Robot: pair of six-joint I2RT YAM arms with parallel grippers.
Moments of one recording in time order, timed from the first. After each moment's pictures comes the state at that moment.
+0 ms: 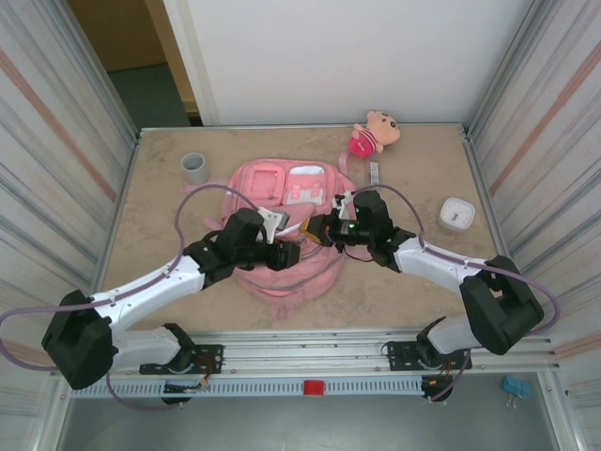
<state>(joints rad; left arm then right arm) -0.78 1.20 0.75 -0.20 0.28 -0.49 0.62 1.40 0.71 0.29 -0.60 1.30</state>
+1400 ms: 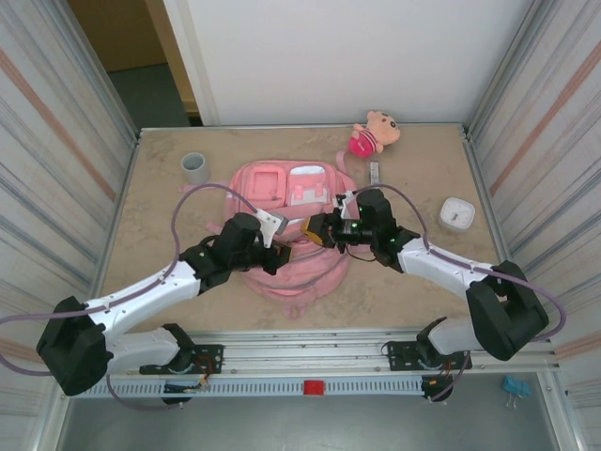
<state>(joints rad) -0.78 1.15 0.71 -0.21 0.19 -0.33 0.60 1.36 0.72 0.25 -0.65 1.32</state>
